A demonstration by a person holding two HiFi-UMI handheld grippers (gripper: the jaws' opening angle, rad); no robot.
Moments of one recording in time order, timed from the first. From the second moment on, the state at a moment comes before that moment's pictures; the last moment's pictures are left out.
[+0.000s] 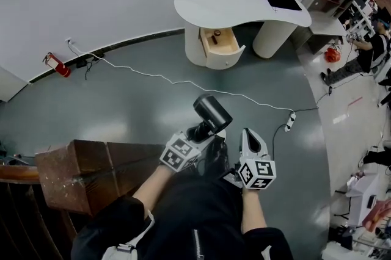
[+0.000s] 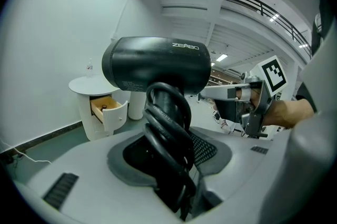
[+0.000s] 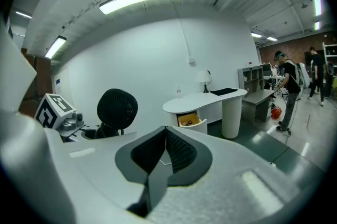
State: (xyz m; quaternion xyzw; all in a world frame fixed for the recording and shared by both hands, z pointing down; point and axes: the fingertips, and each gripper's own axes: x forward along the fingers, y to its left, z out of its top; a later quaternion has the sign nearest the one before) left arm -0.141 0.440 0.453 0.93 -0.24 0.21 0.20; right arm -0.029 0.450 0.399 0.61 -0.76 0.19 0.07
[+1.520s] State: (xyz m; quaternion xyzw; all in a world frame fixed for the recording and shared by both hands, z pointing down) left arm -0.055 0.210 0.454 0.88 -0.35 0.23 0.23; right arm 0.064 0.186 0.399 0.50 -0.83 0.22 0.08
